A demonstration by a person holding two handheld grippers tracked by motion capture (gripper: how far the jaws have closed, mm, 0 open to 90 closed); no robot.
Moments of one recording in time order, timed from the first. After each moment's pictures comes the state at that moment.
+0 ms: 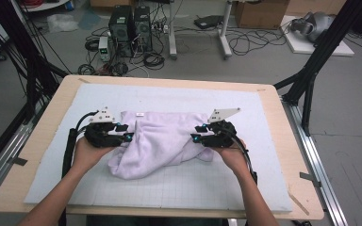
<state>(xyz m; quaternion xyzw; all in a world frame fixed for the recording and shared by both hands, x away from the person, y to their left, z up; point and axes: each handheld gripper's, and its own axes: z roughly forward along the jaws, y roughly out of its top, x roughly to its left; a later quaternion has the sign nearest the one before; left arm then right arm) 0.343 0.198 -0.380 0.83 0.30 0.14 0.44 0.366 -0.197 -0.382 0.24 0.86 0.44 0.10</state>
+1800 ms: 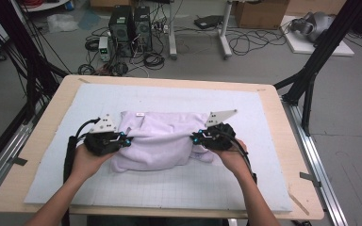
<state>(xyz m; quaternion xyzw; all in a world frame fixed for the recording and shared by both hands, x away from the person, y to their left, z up) 0.333 0.186 -0.382 0.84 0.29 0.16 0.43 0.355 -0.188 -0.371 0.21 0.88 0.42 0.10</state>
